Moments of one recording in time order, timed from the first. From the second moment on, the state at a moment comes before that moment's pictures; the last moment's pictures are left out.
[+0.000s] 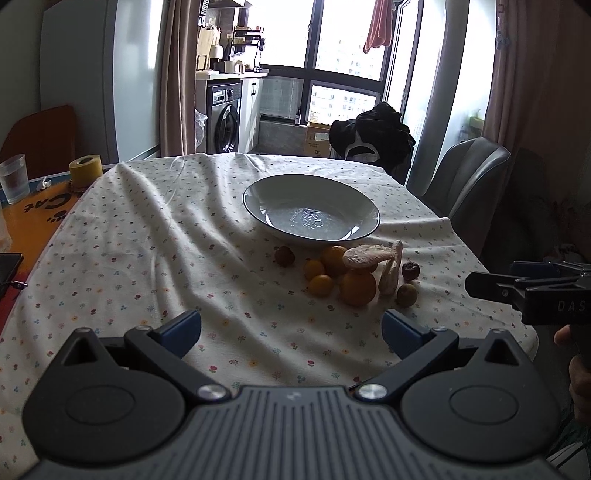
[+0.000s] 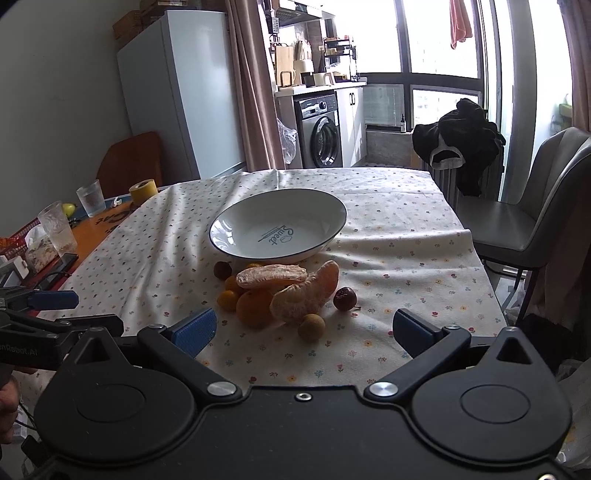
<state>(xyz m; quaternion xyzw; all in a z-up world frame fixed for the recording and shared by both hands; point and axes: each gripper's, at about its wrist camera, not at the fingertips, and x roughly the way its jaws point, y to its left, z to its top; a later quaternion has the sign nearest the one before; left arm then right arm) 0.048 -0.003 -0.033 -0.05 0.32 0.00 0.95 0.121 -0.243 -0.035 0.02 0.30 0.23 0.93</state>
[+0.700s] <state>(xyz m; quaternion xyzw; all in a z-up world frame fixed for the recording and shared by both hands) 0.113 -0.017 -0.060 -0.04 0.36 -0.04 0.93 0.155 -0.239 -0.066 0.05 0.33 0.25 0.91</state>
